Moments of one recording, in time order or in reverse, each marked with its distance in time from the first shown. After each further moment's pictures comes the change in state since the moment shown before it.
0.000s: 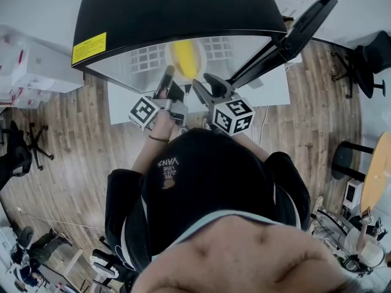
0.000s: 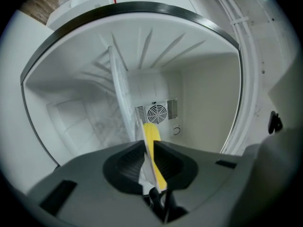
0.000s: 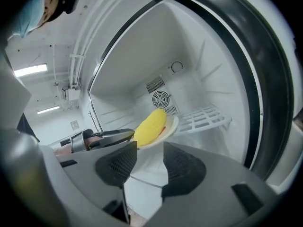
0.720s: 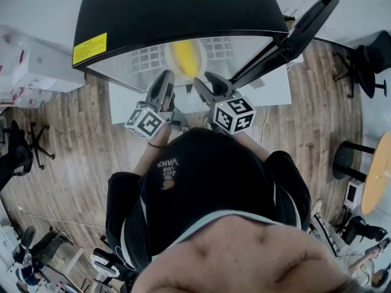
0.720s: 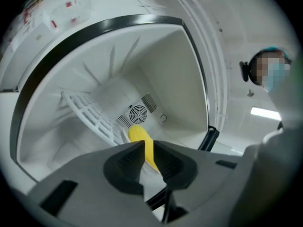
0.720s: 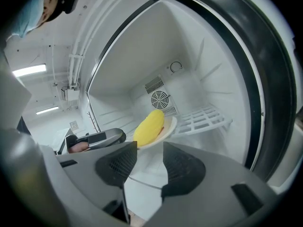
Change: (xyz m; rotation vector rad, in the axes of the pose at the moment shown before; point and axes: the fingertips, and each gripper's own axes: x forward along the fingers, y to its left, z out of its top) left arm -0.022 -0.018 0.002 0.545 0.062 -0.032; right arm 0.004 -0.003 0.003 0.006 -0.005 -0.006
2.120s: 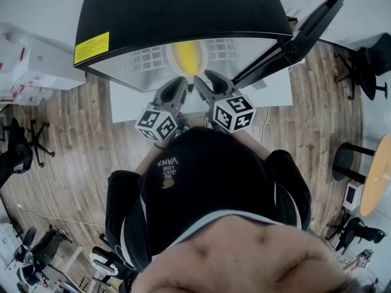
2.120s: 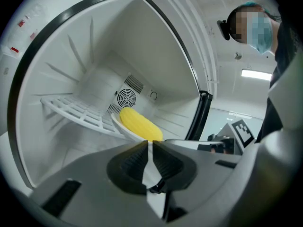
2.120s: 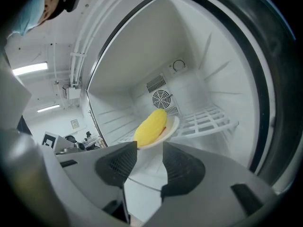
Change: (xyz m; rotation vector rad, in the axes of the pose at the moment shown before) left arm 0.003 -0.010 -0.048 0.332 0.224 -0.006; right arm 0.010 0.001 0.002 -0.022 0.006 0.008
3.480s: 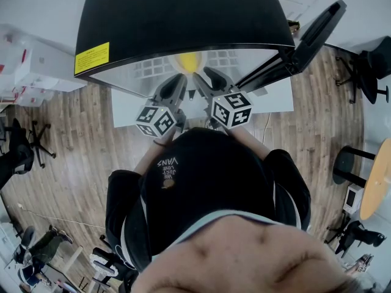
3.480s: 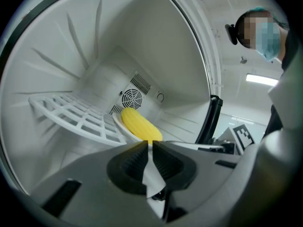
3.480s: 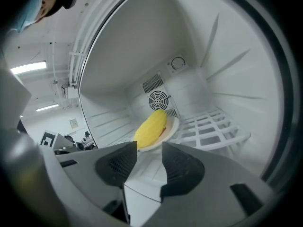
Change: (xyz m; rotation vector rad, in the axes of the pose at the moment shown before) left arm 0.021 0.021 0.015 -0.053 -0.011 0.015; right arm 0.026 -0.014 0.015 -0.009 -0.004 -0.008
